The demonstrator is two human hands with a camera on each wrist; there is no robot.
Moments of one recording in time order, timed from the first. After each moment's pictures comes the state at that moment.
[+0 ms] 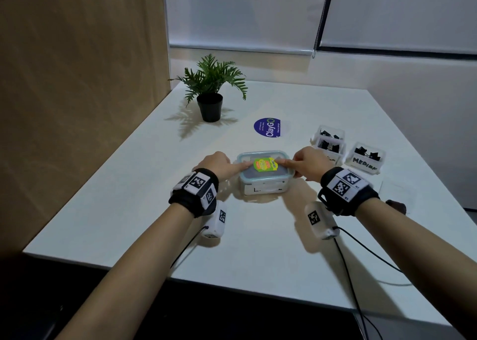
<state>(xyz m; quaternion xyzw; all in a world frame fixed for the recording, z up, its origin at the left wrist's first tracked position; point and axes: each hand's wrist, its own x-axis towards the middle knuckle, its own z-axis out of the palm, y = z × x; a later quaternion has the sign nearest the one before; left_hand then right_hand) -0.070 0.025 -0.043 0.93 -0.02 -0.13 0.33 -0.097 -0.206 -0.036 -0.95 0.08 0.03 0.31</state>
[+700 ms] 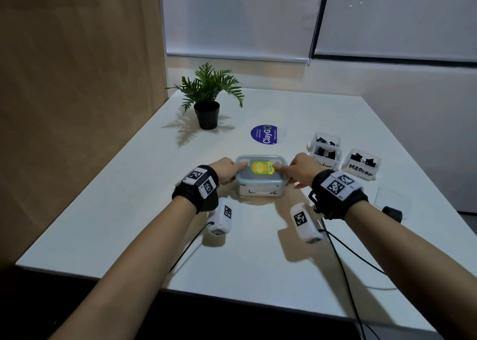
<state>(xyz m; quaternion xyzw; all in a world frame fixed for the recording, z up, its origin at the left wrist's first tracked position) -0.056 0.008 -0.029 0.91 -0.06 -0.24 0.33 -0.090 -0.197 -0.032 -0.93 0.12 0.06 0.35</state>
